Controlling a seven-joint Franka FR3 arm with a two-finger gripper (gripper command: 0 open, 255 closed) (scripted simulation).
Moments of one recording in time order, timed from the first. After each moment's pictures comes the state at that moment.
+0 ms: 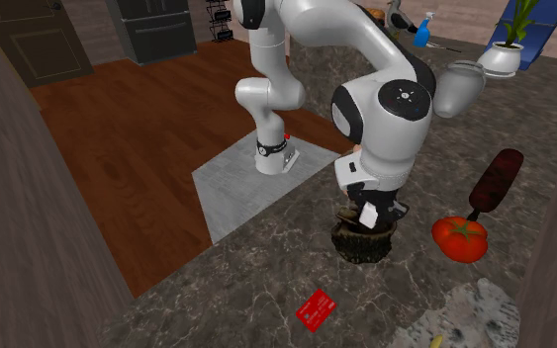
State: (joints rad) arm 0.48 0.16 0.55 -1.94 0.15 1.95 1.09
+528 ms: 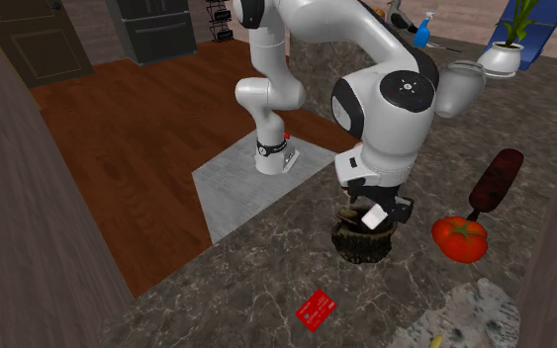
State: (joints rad) arm 0.48 0.15 0.54 -1.91 0.15 1.91 1.09
